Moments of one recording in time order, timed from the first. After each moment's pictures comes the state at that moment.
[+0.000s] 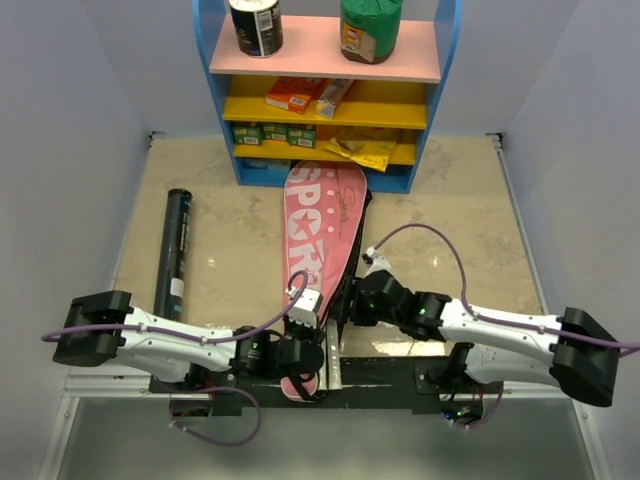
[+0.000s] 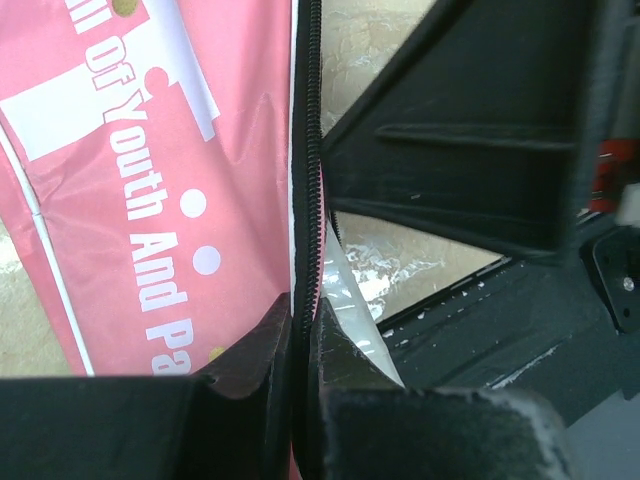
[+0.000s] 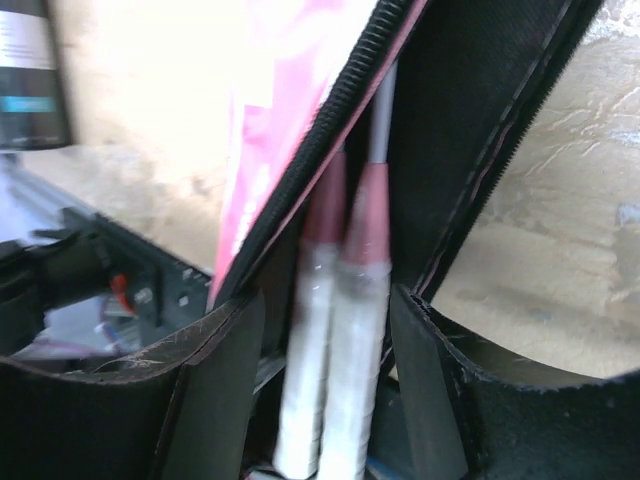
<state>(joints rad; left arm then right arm) -1.58 1.24 0.57 -0.17 -0.76 -1.05 1.07 1.13 0.53 -0.13 0.12 1.08</state>
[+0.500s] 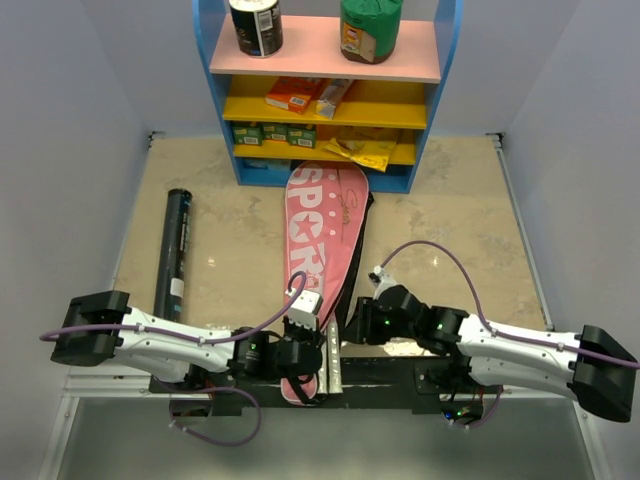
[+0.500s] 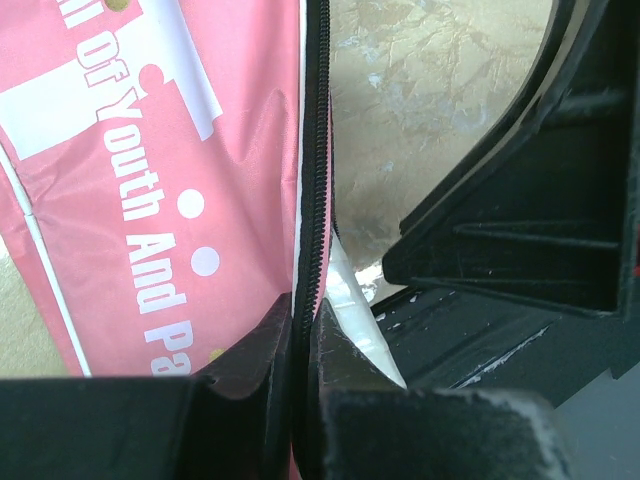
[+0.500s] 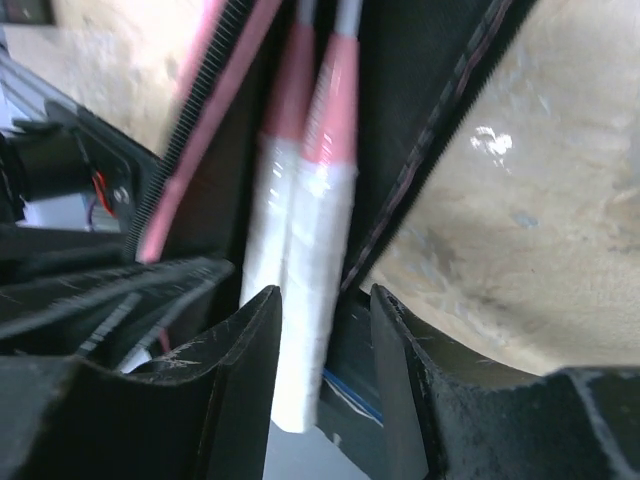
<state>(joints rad) -1.59 1.22 0.57 -0.18 -0.74 -1.06 1.08 0.92 0.36 -0.15 -0.03 1.06</state>
